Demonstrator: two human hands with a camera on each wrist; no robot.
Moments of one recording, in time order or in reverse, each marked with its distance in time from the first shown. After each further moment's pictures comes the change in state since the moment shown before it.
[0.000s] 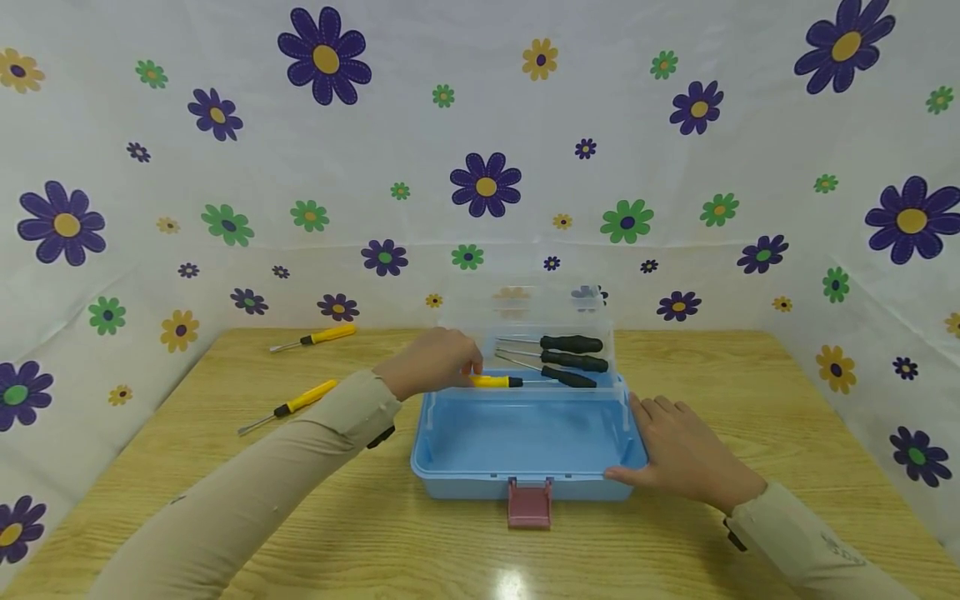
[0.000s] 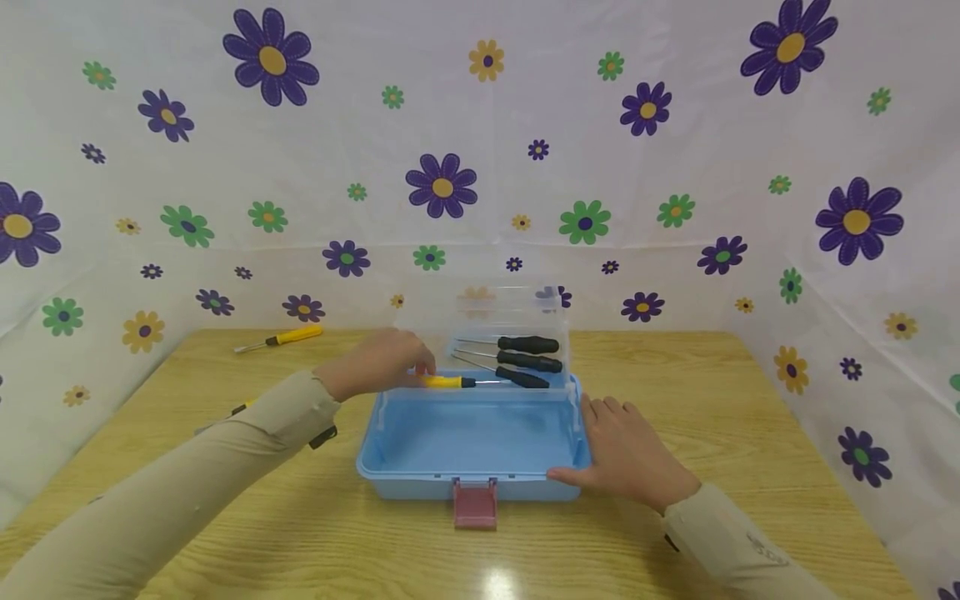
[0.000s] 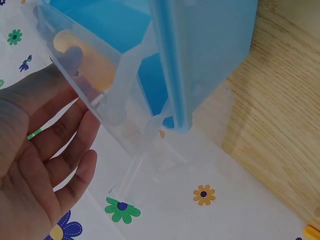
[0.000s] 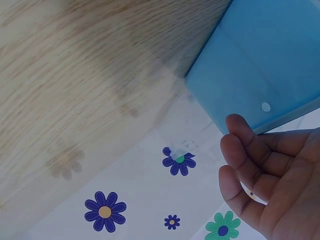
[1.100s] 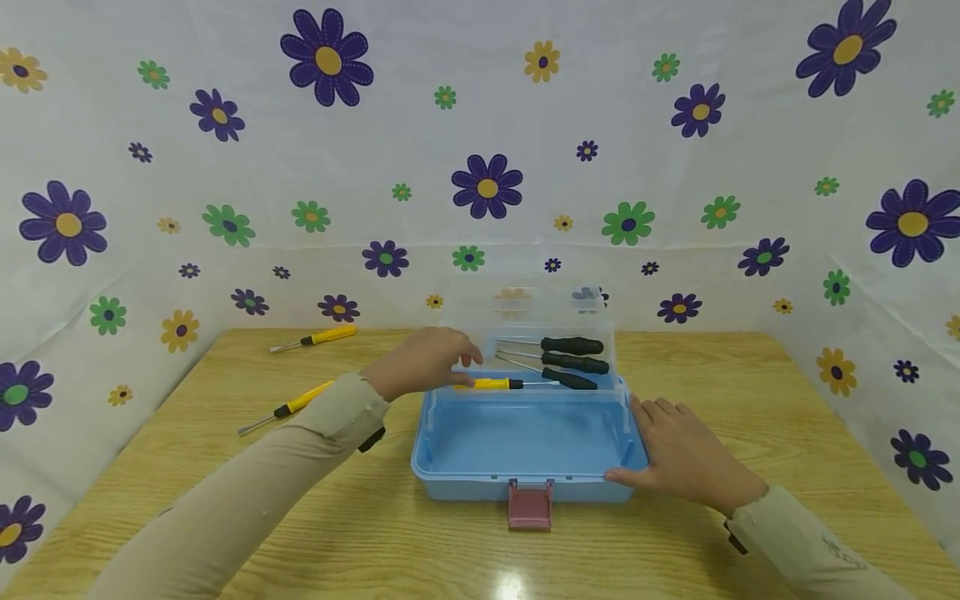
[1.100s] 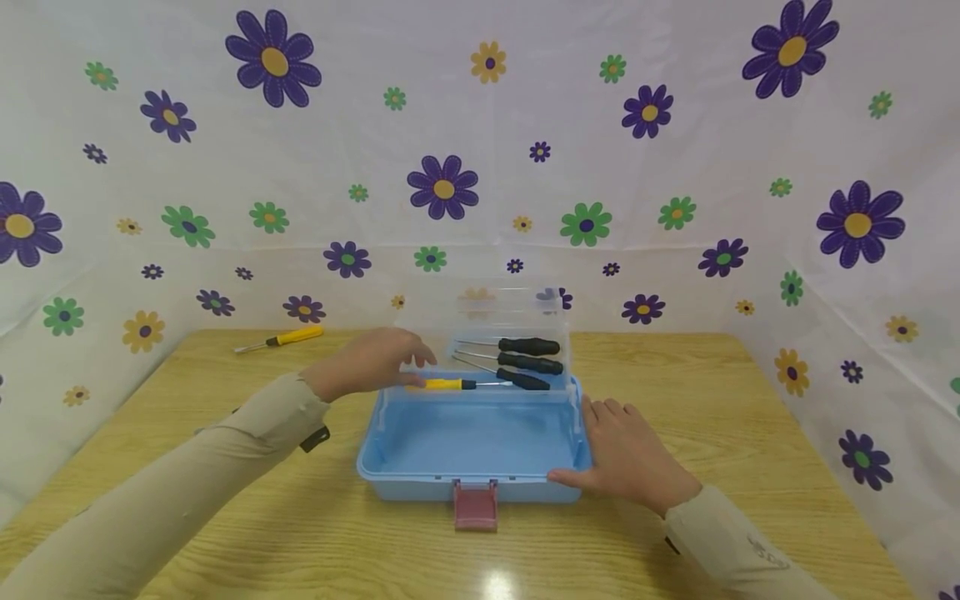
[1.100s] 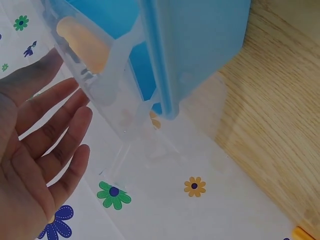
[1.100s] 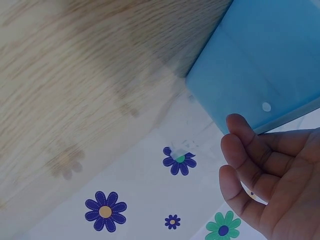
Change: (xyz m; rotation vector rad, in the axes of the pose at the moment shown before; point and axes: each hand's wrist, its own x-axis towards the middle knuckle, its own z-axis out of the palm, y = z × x) left_hand -0.005 -0.010 0.001 -0.072 0.025 -0.034; right_hand 0.001 0.001 0.001 -0.008 -0.022 0.022
